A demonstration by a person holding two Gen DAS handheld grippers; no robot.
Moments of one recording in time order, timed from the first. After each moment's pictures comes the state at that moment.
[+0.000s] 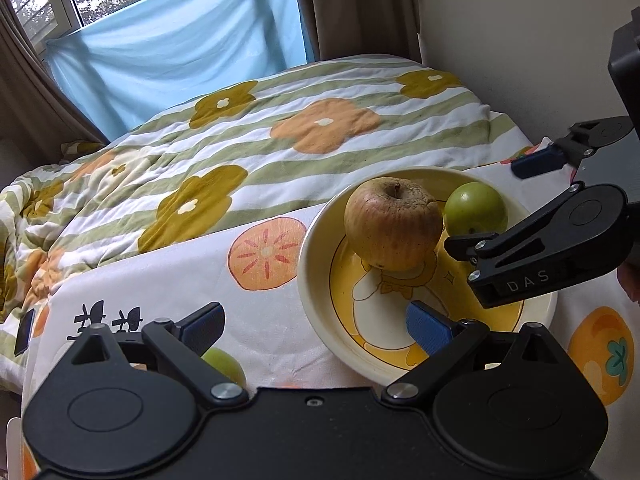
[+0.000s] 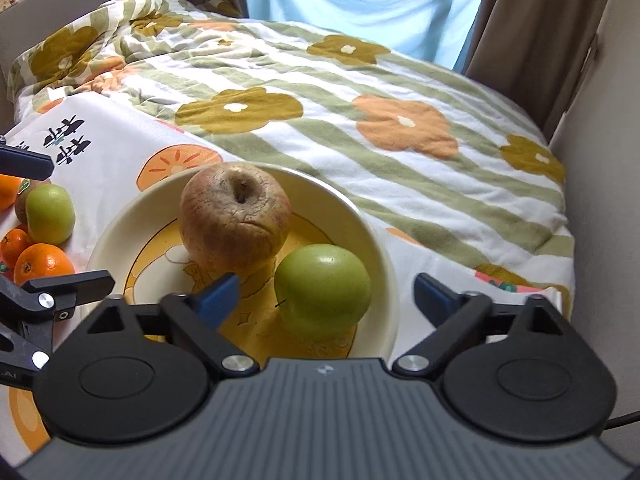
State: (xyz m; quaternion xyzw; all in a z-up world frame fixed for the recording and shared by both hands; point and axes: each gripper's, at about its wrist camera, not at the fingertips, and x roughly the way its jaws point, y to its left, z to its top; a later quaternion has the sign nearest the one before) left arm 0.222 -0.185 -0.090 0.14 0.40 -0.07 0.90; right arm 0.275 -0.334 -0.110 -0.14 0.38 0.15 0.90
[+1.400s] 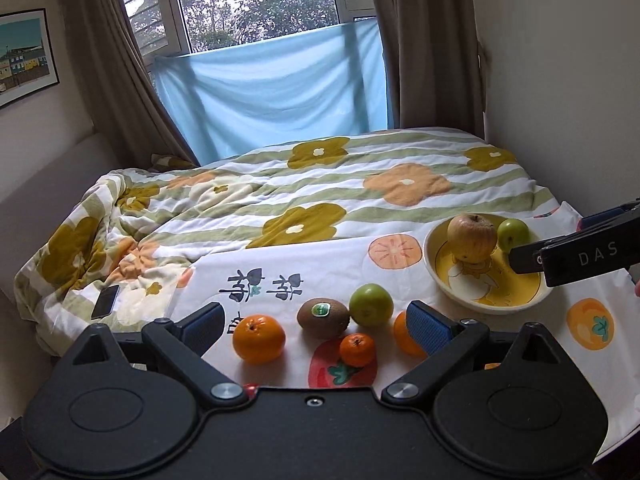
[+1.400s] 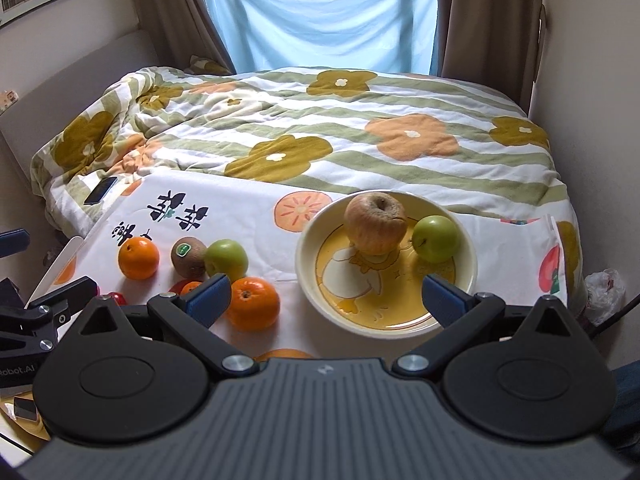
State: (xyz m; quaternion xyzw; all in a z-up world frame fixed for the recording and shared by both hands) left arm 0.068 -0.062 -0.004 0.09 0.31 0.02 0.95; right arm 0.132 -0.256 -0.008 0.00 0.37 0.12 0.92
